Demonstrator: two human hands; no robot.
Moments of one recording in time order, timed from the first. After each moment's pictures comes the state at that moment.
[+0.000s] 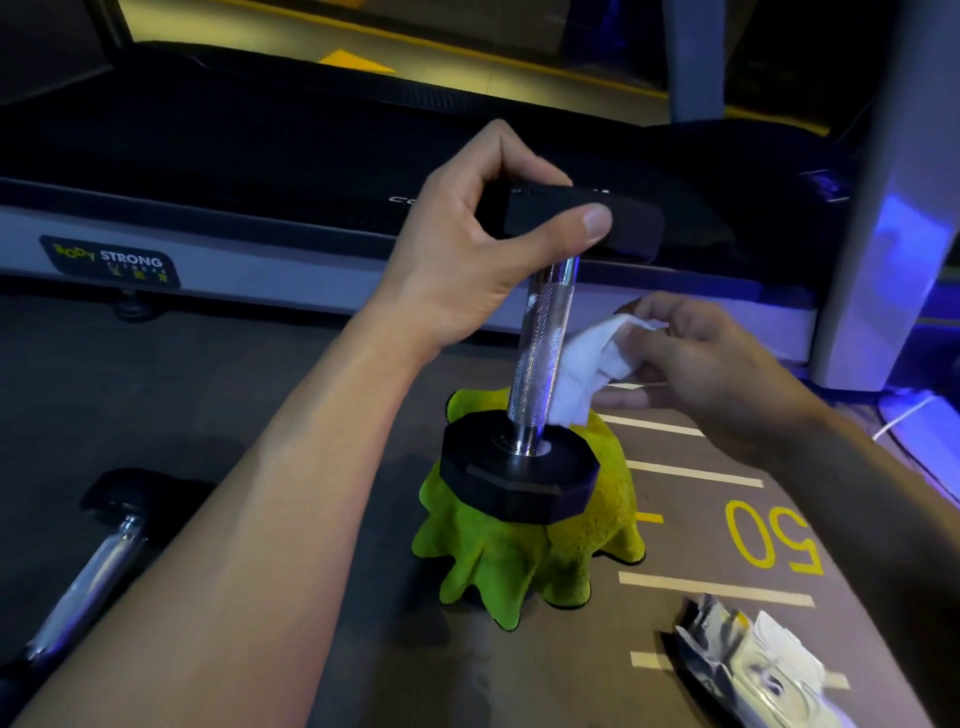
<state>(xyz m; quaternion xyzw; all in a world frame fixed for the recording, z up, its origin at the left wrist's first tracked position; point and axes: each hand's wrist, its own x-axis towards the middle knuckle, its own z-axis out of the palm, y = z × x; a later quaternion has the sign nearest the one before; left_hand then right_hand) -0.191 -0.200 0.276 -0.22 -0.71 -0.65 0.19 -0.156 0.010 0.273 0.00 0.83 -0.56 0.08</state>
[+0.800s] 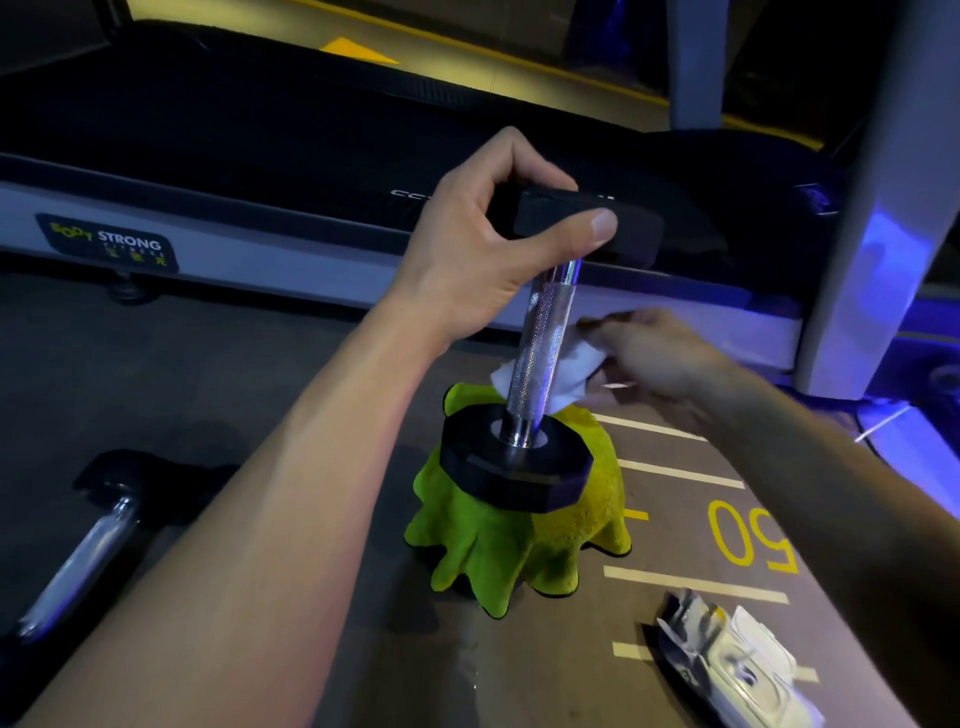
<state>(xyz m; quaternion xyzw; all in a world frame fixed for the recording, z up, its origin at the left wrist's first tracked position) -0.191 -0.199 0.276 -0.21 -0.70 -0.65 0.19 -0.181 -0.011 0.265 0.11 0.84 -0.51 0.12</state>
